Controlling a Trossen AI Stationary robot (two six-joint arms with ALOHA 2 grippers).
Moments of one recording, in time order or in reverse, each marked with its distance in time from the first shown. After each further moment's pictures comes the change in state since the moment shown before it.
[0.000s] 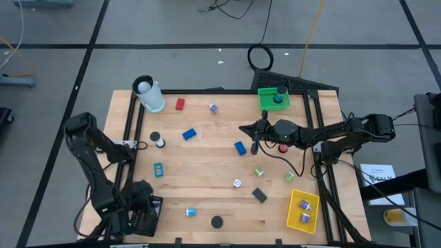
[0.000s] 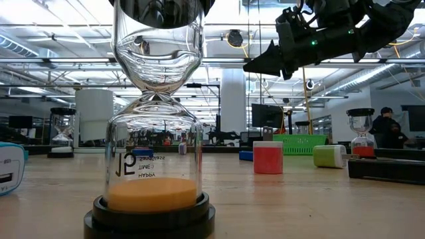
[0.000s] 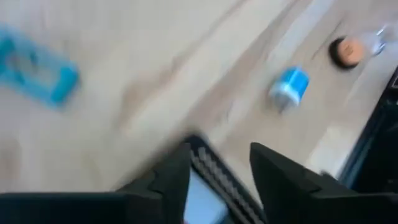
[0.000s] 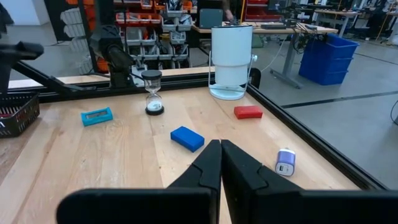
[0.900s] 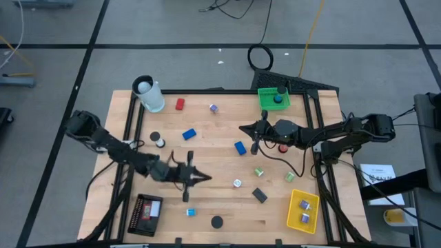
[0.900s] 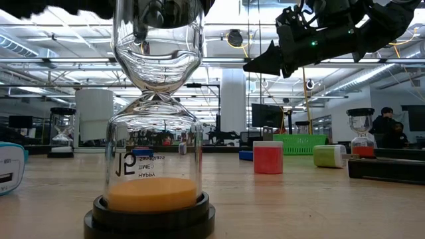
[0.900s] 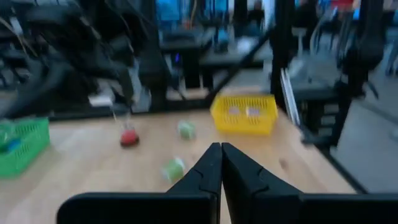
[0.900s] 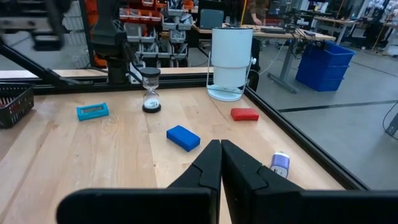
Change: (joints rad) left arm 0.694 -0.020 -0.380 1.737 0.191 1.892; right arm 0.000 0.000 0.000 0.001 0.003 -0.054
